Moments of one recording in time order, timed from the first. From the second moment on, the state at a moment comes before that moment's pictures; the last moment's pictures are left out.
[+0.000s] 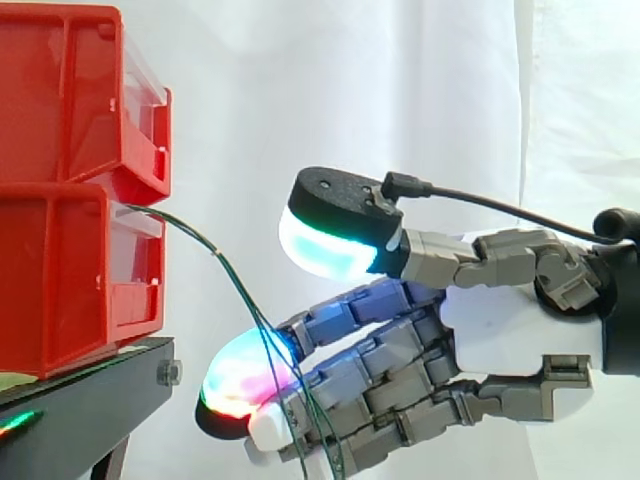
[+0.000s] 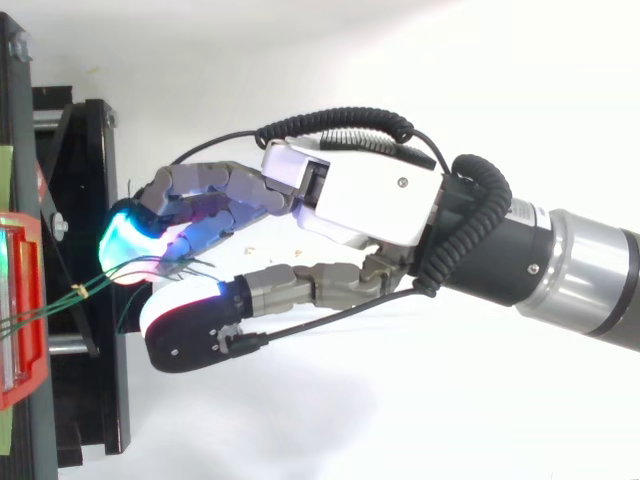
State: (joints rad) arm 0.22 -2.35 -1.15 -2.77 -1.06 -0.28
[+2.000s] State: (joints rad) arm 0.26 -2.38 -1.07 -2.78 -1.06 -0.31
